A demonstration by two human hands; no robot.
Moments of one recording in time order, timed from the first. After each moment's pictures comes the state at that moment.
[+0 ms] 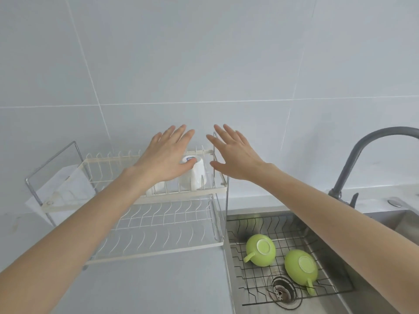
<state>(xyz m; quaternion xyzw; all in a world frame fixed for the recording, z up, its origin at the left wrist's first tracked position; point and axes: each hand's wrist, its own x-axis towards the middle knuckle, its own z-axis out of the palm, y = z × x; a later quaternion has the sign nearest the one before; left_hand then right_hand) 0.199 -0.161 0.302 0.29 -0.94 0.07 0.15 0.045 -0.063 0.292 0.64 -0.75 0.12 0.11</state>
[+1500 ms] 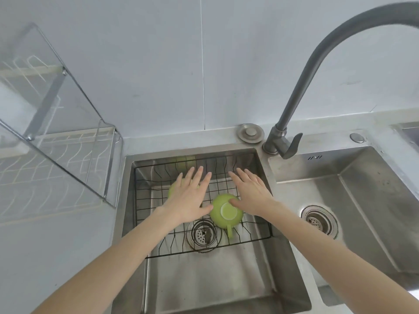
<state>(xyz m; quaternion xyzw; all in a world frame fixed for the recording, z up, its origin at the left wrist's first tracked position) -0.070 -0.008 0.040 0.24 -0.95 -0.11 -0.15 -0.212 0.100 0.036 0.52 -0.83 0.02 -0.22</state>
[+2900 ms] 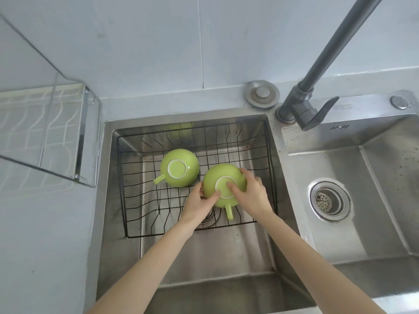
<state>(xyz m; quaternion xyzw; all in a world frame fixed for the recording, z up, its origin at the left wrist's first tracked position) -0.082 0.039 -0.051 0.53 -0.59 -0.61 0.02 -0.196 0.112 -0.042 0.22 -0.85 0.30 -0.37</state>
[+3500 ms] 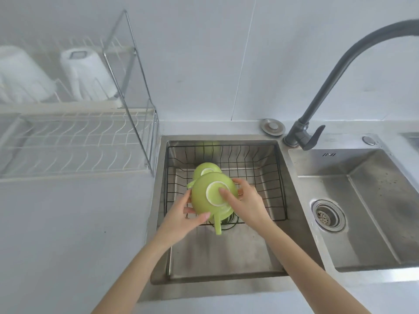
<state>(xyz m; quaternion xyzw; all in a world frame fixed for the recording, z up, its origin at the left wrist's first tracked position) 0.078 0.044 0.034 0.38 -0.70 -0.59 0.13 -0.076 0.125 0.062 0.31 -0.82 0.36 -0.33</state>
